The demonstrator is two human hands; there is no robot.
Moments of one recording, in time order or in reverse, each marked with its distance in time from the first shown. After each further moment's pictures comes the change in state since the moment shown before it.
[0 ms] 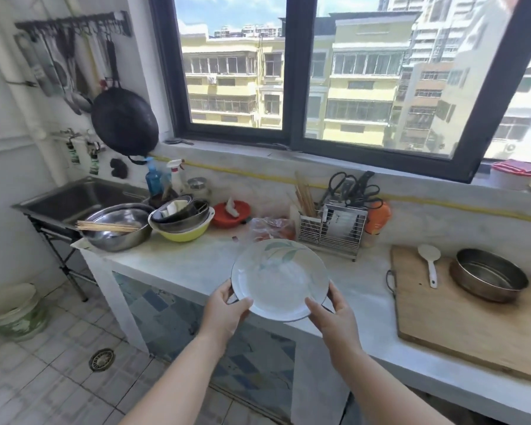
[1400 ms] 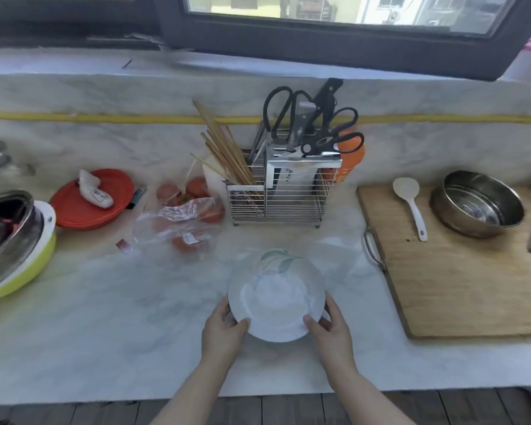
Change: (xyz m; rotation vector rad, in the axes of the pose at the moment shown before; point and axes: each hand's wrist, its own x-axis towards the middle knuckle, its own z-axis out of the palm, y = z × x) left_hand 0.300 -0.169 0.110 0.372 -0.271 -0.301; right_hand 0.235 0.148 -0.053 -0.119 0.501 0.294
